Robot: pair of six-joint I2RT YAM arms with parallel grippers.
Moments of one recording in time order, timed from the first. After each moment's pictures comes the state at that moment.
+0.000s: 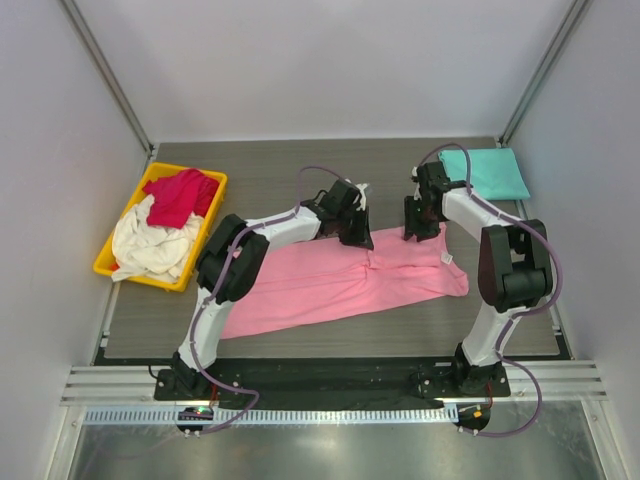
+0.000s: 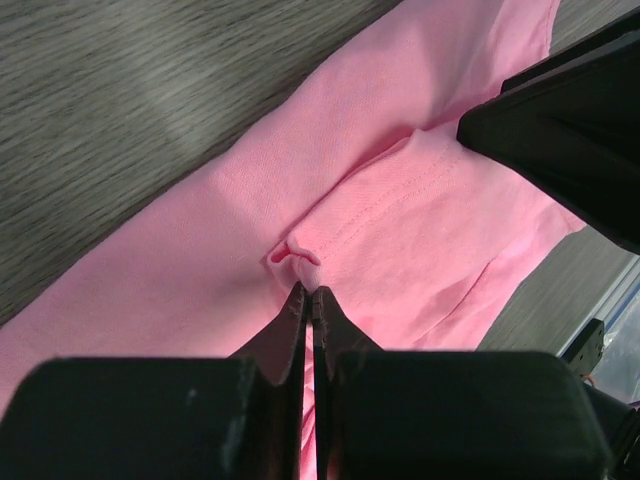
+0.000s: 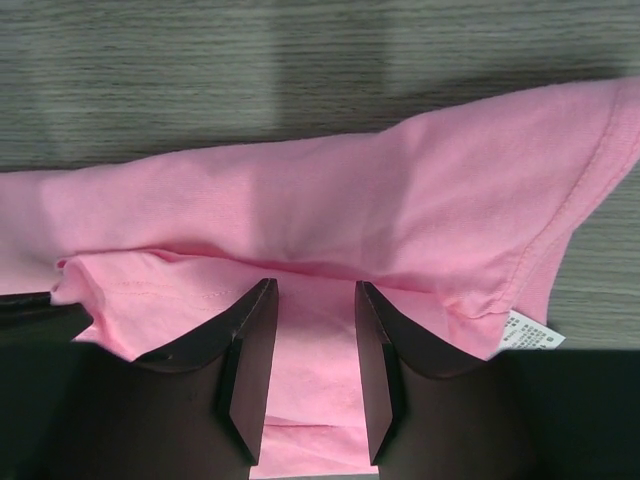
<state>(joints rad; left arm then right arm) -0.74 2.20 1.61 -0.23 0.34 -0.58 0.16 1.81 1.25 -0.63 -0.03 0.20</state>
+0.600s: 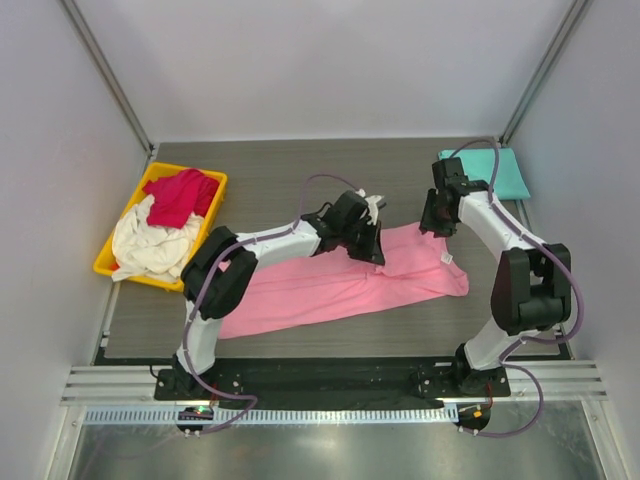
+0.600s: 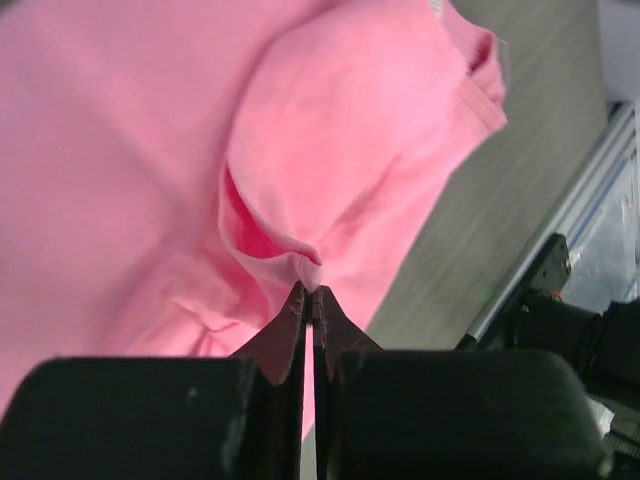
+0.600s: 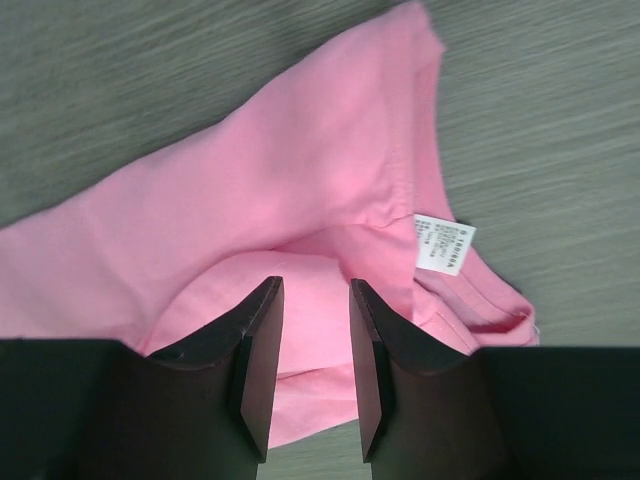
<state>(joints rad) -0.83 2.04 1.46 -0.18 0.38 -0.56 0.13 1.65 1.23 -0.71 0.10 0.37</state>
